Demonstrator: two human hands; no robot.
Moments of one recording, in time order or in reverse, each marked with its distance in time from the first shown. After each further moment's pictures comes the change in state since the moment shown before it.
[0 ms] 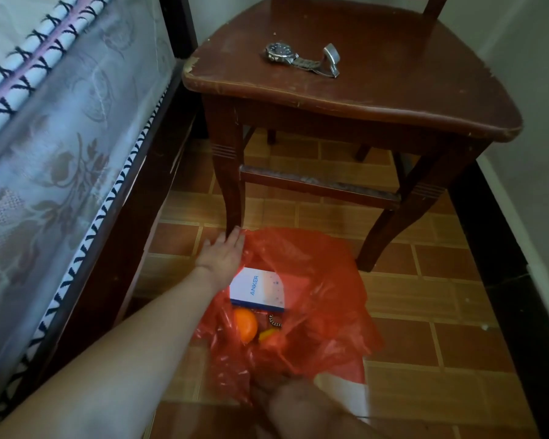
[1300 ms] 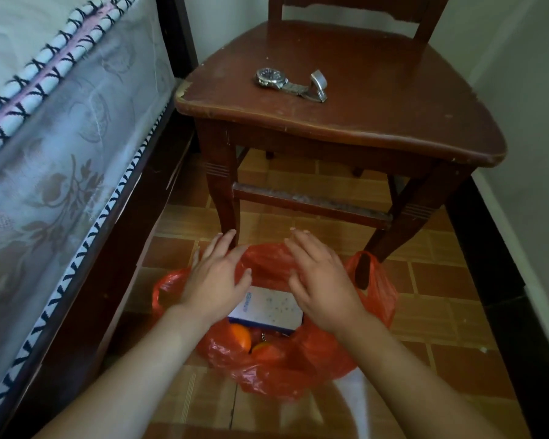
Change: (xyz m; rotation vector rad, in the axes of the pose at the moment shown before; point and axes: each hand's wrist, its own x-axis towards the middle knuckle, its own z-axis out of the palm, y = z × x) left_hand -0.056 0.019 -0.039 -0.517 0.429 -0.031; right_hand 0.201 0.034 -0.260 -0.125 0.466 0.344
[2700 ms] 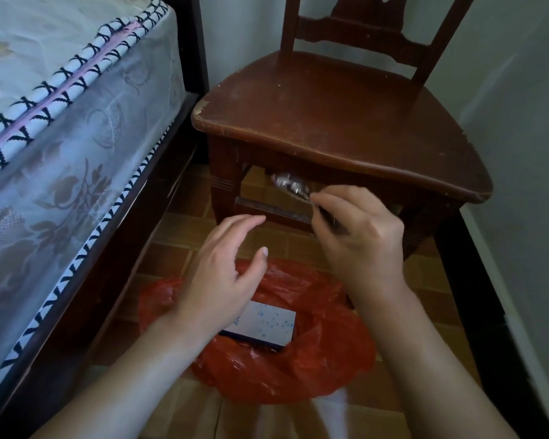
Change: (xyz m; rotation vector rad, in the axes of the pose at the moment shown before) left_hand -0.025 0.067 -0.084 -0.513 0.319 0.135; right_hand 0.036 -0.040 -0.113 -0.045 0.686 -0.277
